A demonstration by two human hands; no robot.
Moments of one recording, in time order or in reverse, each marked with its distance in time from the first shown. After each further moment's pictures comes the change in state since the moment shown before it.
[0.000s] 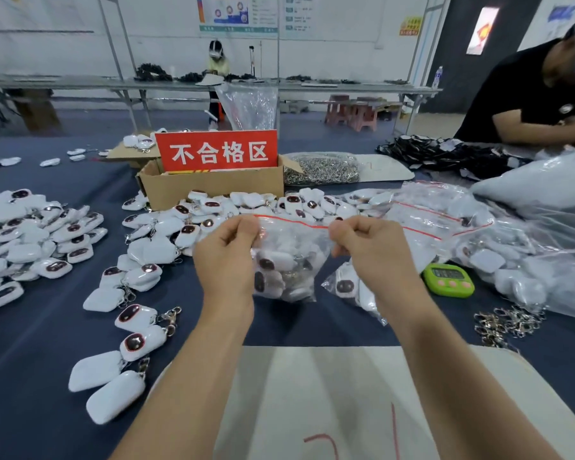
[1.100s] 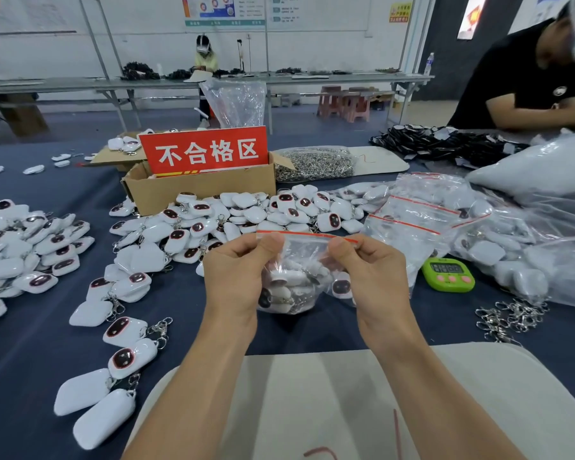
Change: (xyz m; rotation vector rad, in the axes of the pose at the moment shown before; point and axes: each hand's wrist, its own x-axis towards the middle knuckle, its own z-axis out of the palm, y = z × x) left_hand -0.005 -0.019 0.008 -0.085 -0.220 -0.161; right_hand -0.020 0.023 0.010 0.401 0.085 0.021
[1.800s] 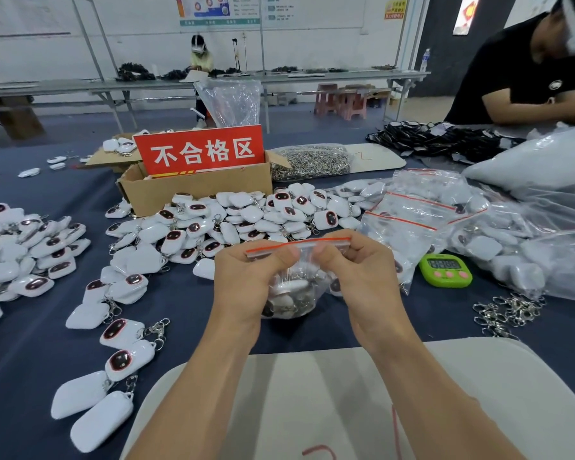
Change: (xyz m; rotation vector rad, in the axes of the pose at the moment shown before) left_hand -0.005 -0.005 0.002 0.065 -0.135 0.004; right_hand -0.006 -0.003 0.003 0.022 -0.143 -0.026
